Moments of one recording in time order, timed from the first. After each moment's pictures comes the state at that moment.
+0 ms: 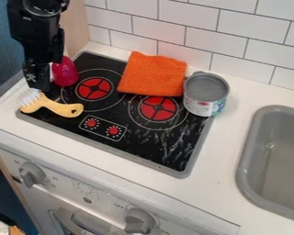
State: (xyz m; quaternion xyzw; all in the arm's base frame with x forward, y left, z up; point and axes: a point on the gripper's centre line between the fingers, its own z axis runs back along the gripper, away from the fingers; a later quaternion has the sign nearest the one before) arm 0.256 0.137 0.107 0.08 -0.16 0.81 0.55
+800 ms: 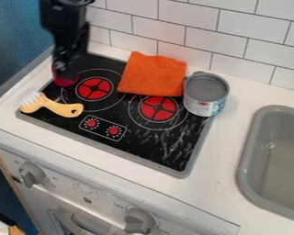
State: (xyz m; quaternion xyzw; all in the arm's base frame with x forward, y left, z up) arm 0.297 0.105 0.114 0.06 -0.15 0.80 0.58
